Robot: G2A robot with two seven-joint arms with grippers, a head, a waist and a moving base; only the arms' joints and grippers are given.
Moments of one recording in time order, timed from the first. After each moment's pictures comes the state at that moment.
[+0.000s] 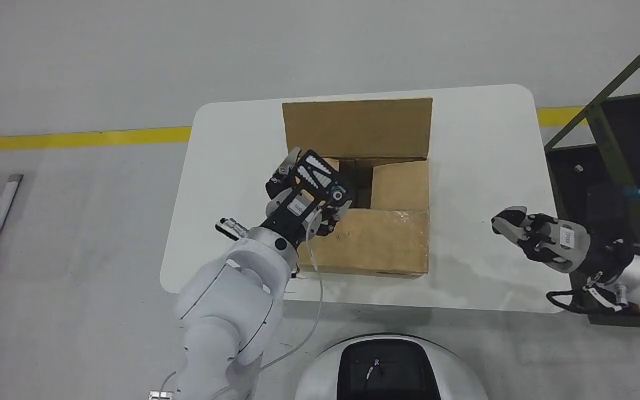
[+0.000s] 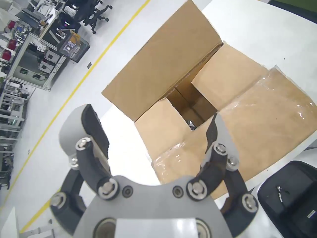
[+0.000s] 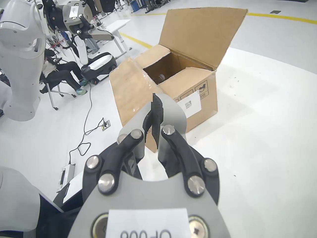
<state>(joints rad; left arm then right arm) 1.02 -1.46 -1.22 -2.22 1.65 -0.53 -1.01 -1.50 -1.02 1.85 -1.91 -0.28 -0.87 0.69</state>
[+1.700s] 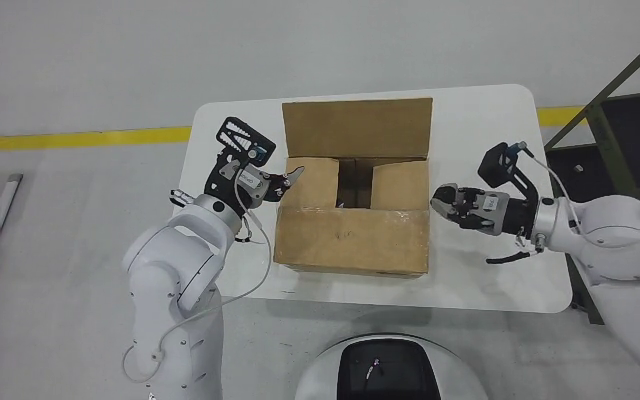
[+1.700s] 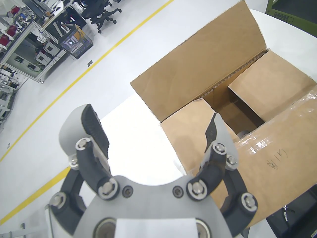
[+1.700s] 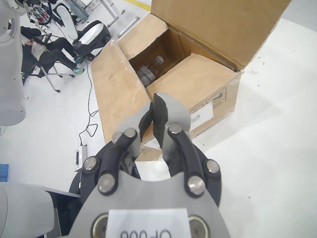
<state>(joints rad) 0.94 -1.43 -1.48 -2.03 1.49 -0.61 -0.82 -1.12 -1.00 1.49 -1.81 -0.32 -0.53 0.93</state>
